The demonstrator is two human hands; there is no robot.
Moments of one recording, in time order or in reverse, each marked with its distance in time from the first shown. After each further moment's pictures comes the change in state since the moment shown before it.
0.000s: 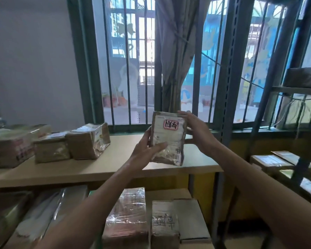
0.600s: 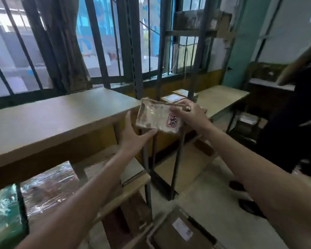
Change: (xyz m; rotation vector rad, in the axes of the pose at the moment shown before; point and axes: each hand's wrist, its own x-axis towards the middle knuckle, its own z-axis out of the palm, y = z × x) left_hand -0.049 -0.063 0.150 0.091 -0.265 -0.091; right_hand -0.189 0.039 -0.109 -0.532 0.572 0.271
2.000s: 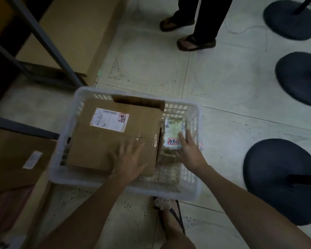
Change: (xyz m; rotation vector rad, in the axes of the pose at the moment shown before) left_hand -0.242 -0.626 0.443 0.985 -1.222 0.258; right_hand -0.455 0.734 0.151 -0.566 -0.094 0.957
